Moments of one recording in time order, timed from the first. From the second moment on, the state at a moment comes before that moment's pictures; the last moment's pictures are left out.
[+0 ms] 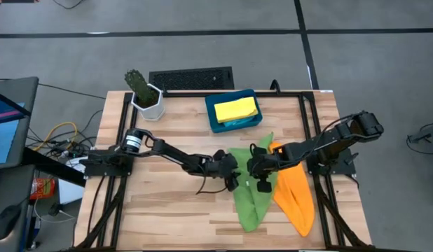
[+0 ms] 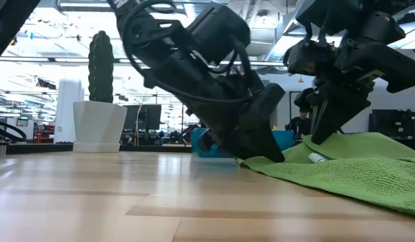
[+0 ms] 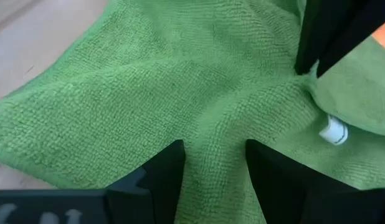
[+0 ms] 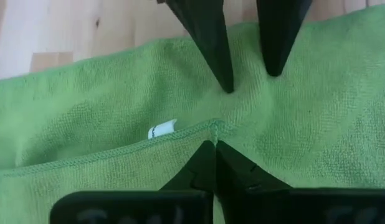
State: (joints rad) left arm -0.14 2.18 1.23 0.20 -0.26 -0.51; right arm 0.24 1.47 0.69 -0.27 0.00 0.18
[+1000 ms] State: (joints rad) left arm -0.15 2.01 1.23 -0.05 -0.02 -0.46; right arm 0.43 1.28 0.69 -0.44 0.16 0.26
